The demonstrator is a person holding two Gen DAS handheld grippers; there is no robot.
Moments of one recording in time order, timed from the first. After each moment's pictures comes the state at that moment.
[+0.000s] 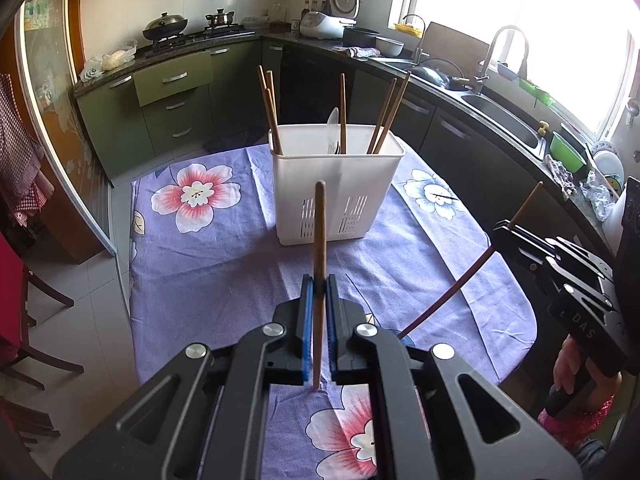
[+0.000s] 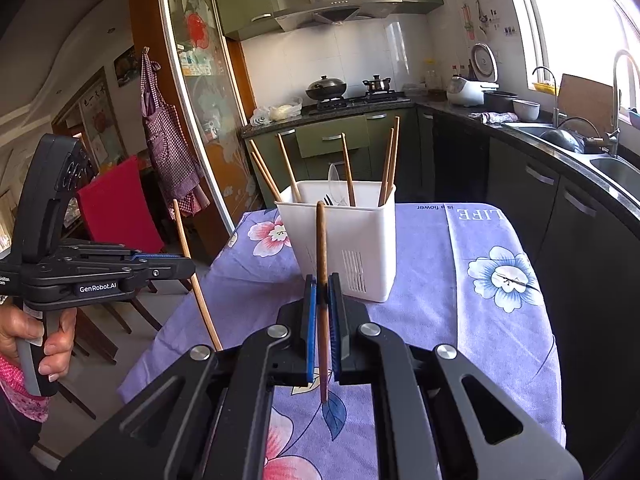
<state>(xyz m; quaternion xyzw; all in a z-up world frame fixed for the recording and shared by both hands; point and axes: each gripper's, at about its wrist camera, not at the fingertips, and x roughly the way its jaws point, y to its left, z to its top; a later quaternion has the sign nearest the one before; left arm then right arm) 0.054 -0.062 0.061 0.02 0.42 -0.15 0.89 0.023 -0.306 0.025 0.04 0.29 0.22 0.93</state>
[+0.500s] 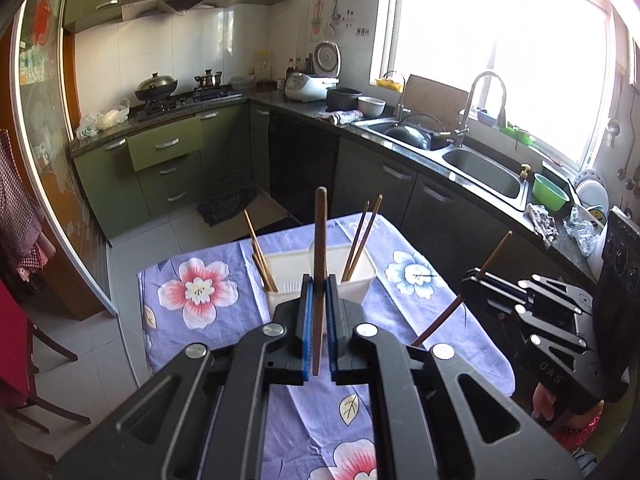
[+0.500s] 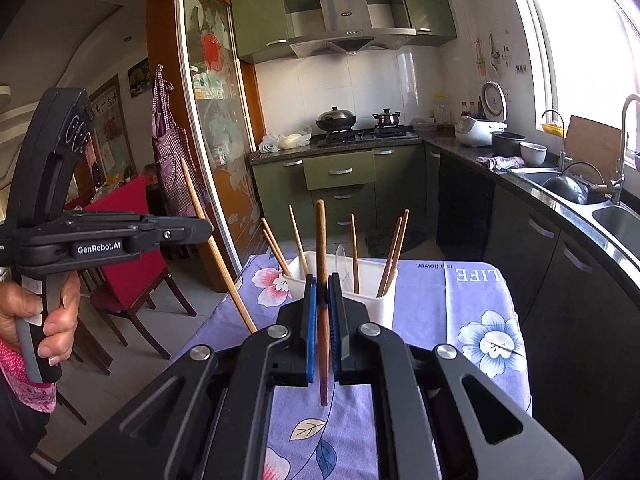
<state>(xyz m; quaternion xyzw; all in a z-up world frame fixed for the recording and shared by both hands) 0.083 -0.078 0.166 0.03 0.32 -0.17 0.93 0.043 -0.306 0.103 0.02 0.23 0.22 0.95</state>
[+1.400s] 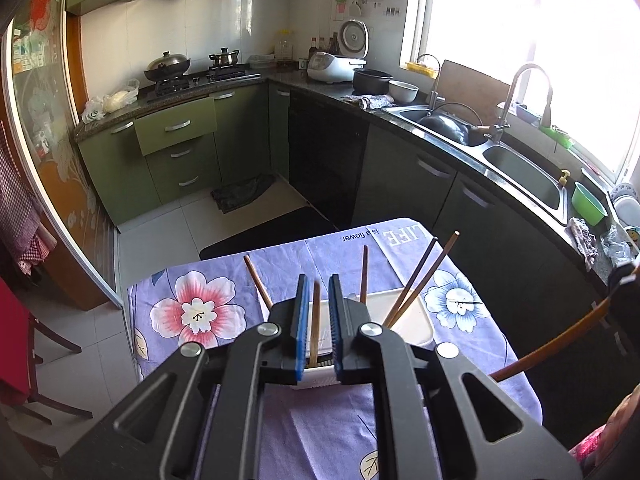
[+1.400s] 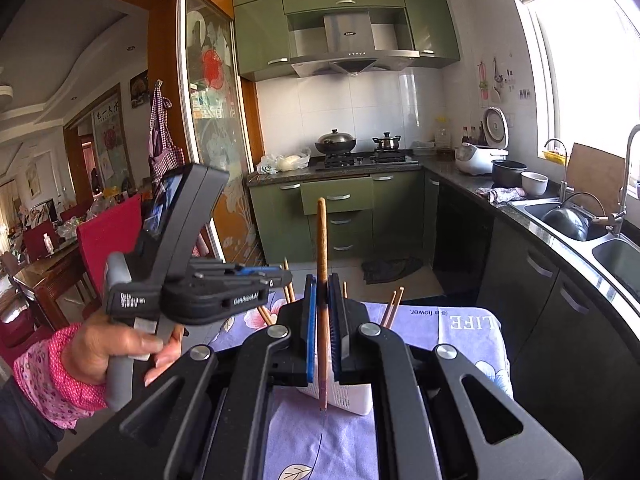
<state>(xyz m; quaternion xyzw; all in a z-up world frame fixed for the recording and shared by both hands) 0.196 -0.091 0.123 0.02 0.37 -0.13 0.92 0.079 -0.294 0.160 0.02 0.19 0.22 0.96</state>
